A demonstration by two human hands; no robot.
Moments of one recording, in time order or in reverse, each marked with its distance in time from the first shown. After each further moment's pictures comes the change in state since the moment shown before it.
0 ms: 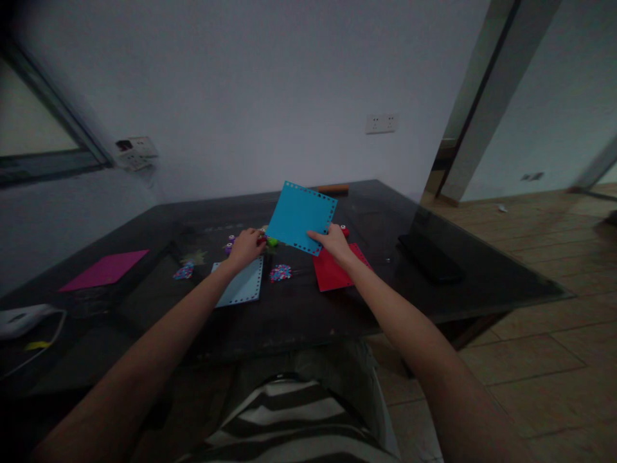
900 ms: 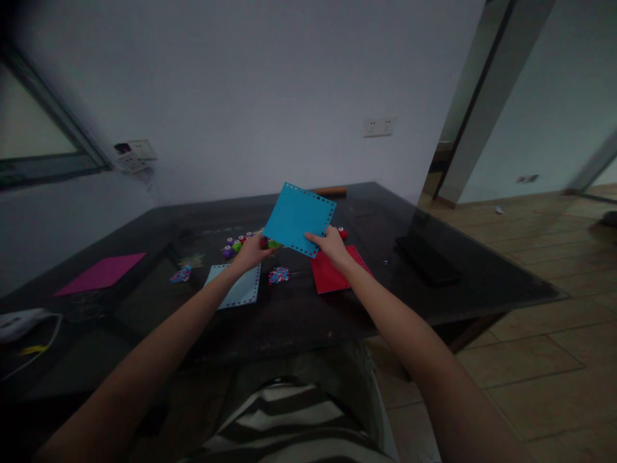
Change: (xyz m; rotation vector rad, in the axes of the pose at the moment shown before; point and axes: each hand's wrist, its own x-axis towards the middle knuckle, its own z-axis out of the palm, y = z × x) left_hand -0.004 0.032 -0.009 -0.592 -0.068 -0.106; right_hand 0.003 0.005 0.002 0.014 0.017 -0.037
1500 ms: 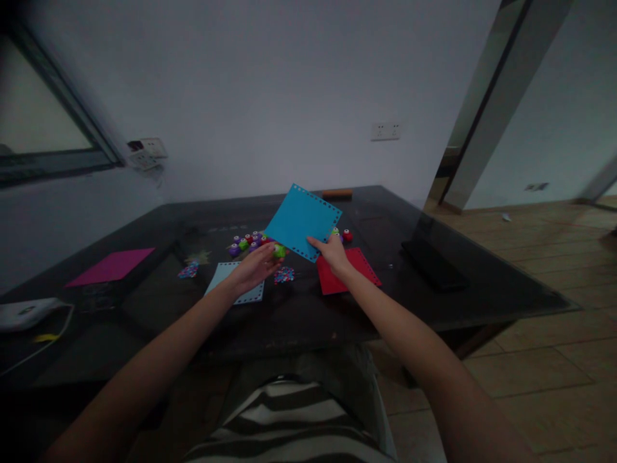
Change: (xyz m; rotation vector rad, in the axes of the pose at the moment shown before) left_hand -0.056 0.031 -0.006 -1.253 -0.186 -0.338; right_hand -0.015 -0.001 0.019 0.047 0.035 -0.008
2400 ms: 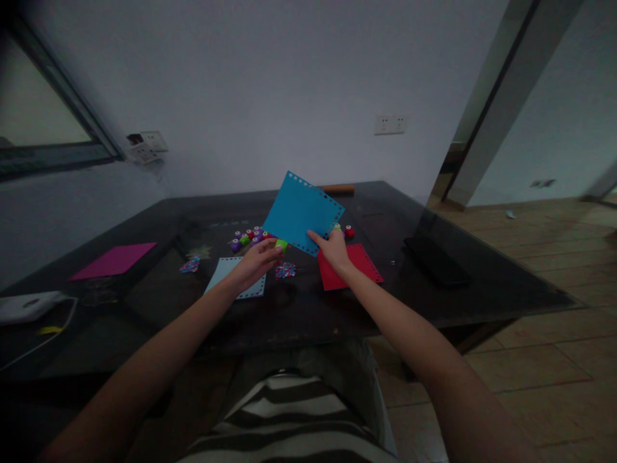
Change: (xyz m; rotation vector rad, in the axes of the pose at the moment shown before) left_hand -0.010 0.005 0.011 0.102 -0.012 0.110; right_hand 0.003 0.005 -0.003 -0.212 0.008 -0.250
